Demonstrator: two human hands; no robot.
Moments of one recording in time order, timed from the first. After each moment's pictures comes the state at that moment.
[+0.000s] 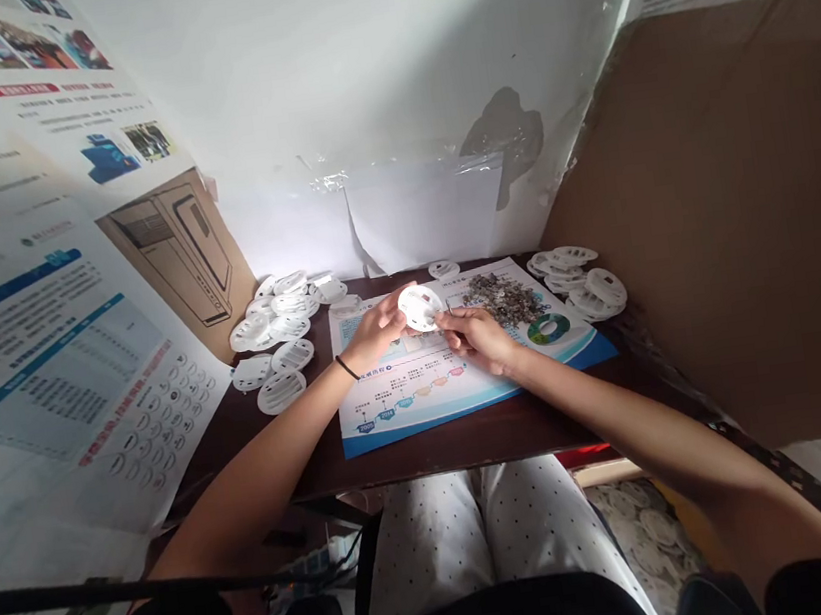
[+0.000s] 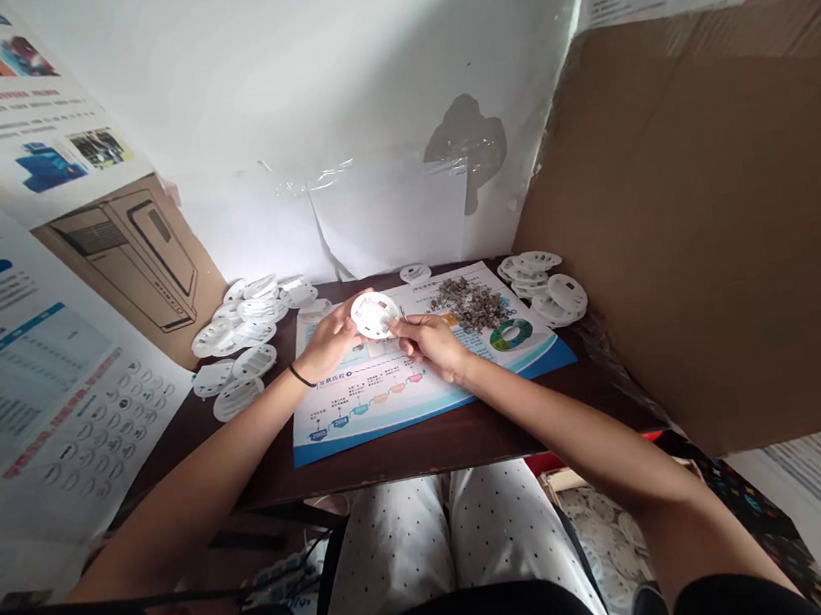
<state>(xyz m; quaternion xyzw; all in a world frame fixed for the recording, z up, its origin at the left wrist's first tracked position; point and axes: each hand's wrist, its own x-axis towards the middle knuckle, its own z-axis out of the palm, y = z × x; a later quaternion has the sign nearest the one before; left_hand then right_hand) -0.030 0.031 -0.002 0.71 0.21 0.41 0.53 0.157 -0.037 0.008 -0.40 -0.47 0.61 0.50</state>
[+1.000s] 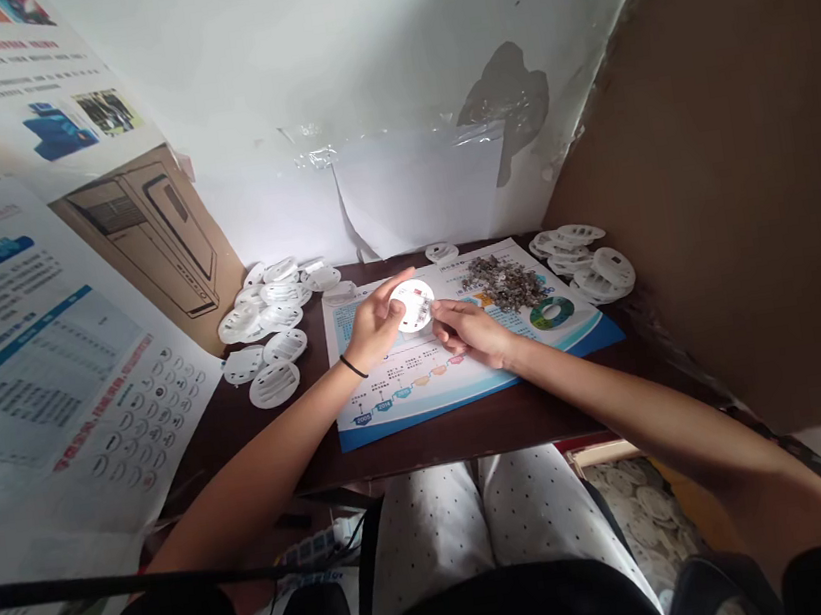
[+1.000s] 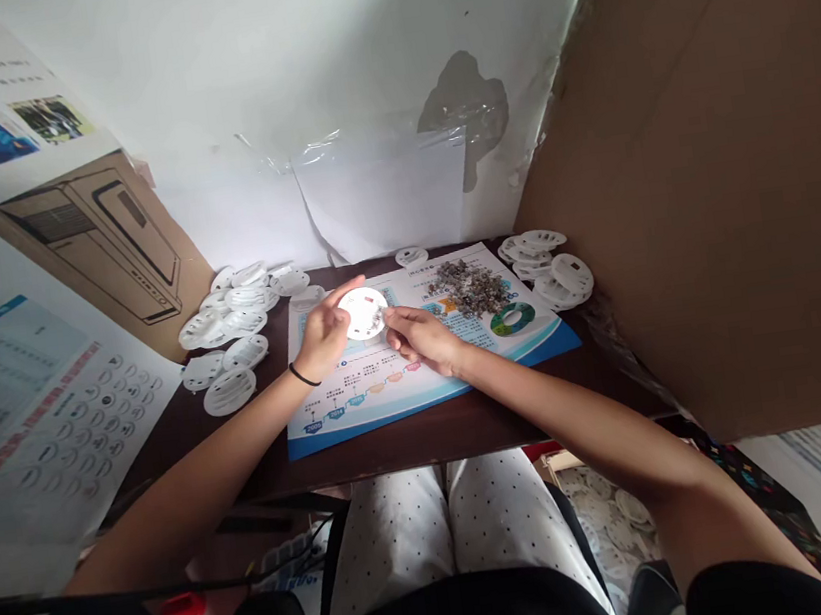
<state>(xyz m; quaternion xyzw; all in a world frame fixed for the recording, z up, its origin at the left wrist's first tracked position) -0.019 0.012 0.004 0.76 0.24 0.49 0.35 0.153 -0.037 -0.002 -0.37 -0.46 0.66 0.46</state>
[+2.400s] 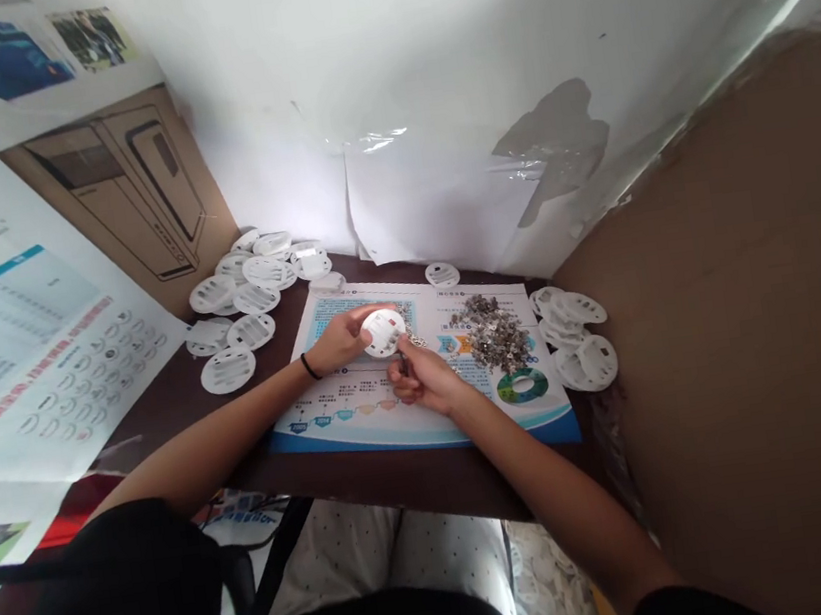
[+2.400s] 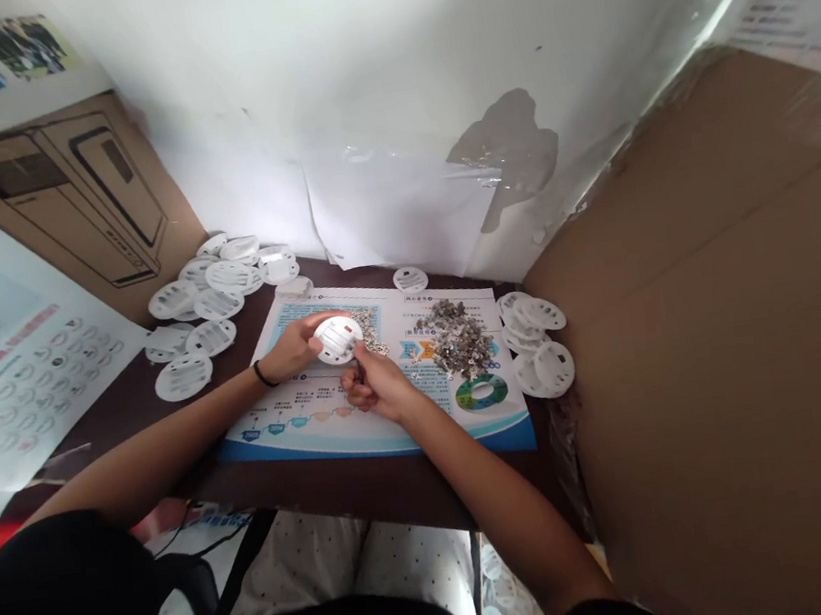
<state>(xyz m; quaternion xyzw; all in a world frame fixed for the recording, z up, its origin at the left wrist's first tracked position) -0.026 0.040 -0.010 0.76 0.31 0.42 0.38 0.157 -0.013 0.001 -0.36 -0.30 0.85 0.25</state>
